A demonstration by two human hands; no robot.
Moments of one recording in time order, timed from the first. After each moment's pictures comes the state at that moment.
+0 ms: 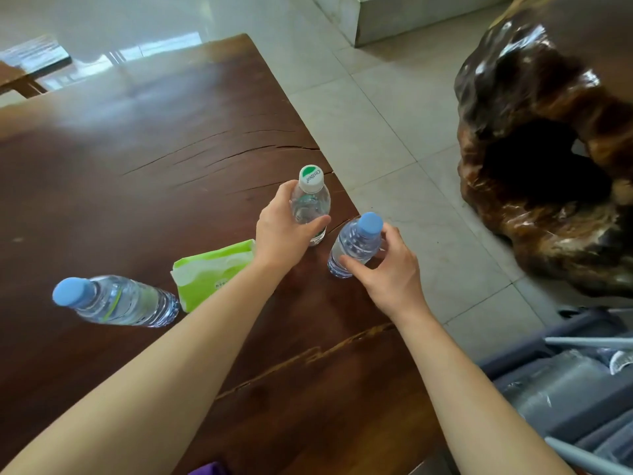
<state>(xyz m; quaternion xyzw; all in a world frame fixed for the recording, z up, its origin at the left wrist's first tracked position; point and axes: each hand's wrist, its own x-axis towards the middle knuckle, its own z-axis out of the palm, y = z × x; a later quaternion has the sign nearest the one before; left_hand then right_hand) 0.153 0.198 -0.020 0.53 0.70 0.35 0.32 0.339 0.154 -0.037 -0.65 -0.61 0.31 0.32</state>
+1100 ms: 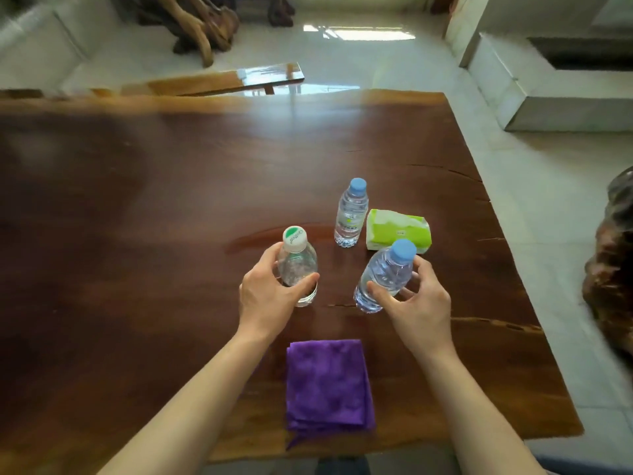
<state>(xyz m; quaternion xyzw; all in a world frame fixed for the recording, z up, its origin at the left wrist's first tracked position) -0.038 -0.184 0.039 0.34 0.82 0.44 0.15 0.167 -0.079 0.029 -0.50 -0.68 0.41 0.35</state>
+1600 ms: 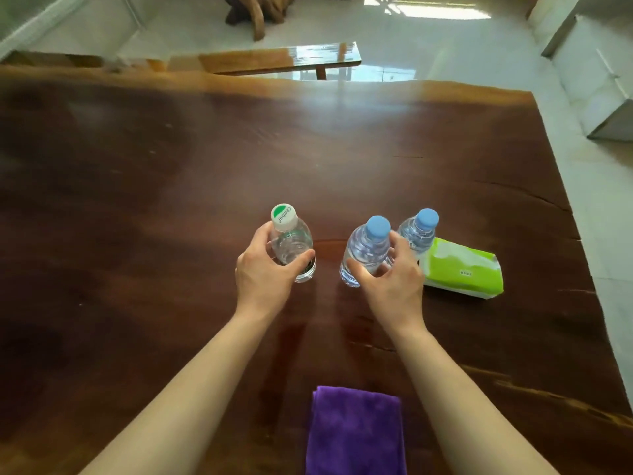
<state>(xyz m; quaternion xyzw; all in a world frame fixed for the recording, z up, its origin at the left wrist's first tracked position) -0.143 -0.135 0.026 0.25 0.85 0.45 0.10 0.007 -0.021 0.006 -0.47 -0.72 0.40 0.32</state>
